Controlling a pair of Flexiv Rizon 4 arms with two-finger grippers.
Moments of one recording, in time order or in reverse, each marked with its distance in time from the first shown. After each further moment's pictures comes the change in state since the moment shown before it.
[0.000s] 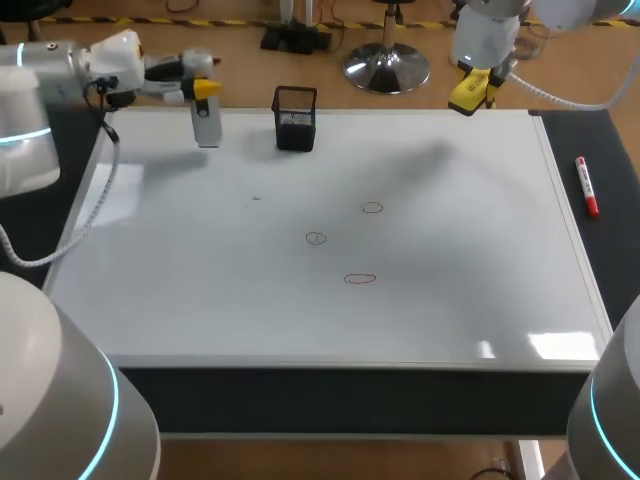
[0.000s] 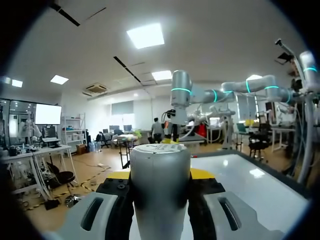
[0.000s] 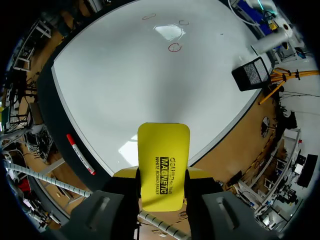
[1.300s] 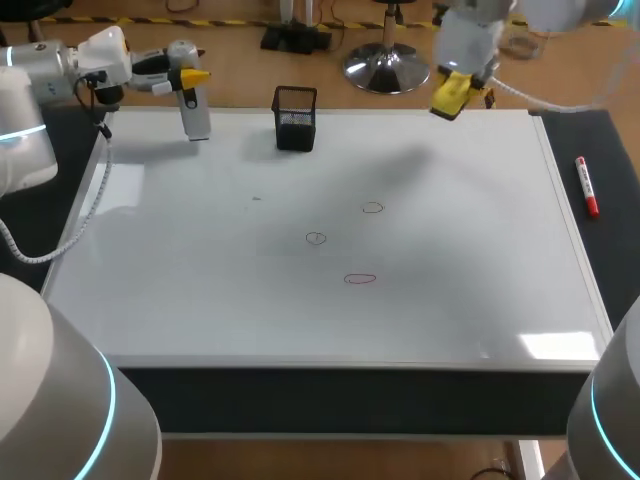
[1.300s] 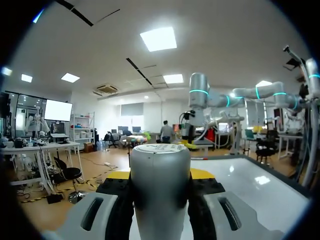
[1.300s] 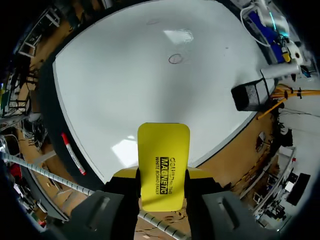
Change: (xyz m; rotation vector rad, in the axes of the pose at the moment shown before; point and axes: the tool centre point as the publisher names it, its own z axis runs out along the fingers) left arm -0.038 0.008 -0.022 0.028 -0.069 -0.042; right arm -0.026 0.045 -0.004 -0.028 -0.031 -0.135
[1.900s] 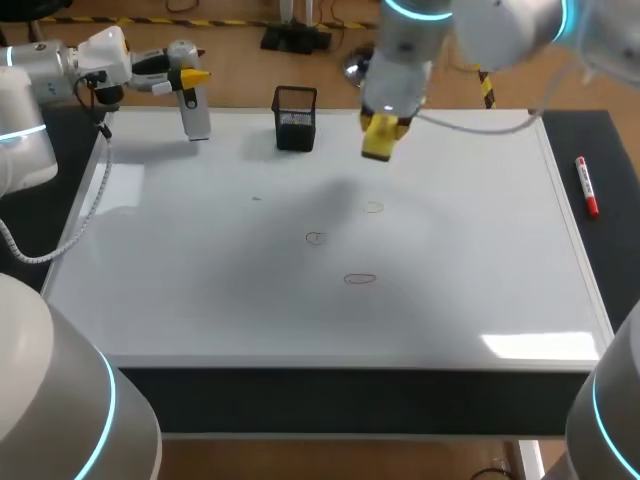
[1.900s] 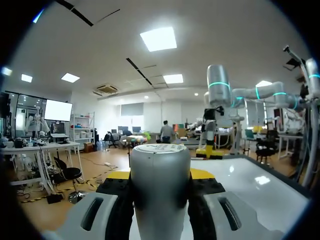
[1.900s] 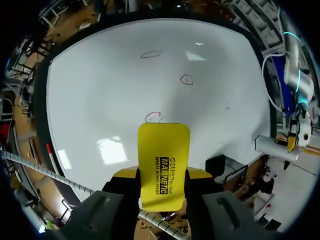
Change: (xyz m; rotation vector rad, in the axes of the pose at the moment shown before) left arm 0.000 0.000 0.000 0.000 0.000 0.000; right arm -0.066 0.152 0.002 -0.059 -0.048 -0.301
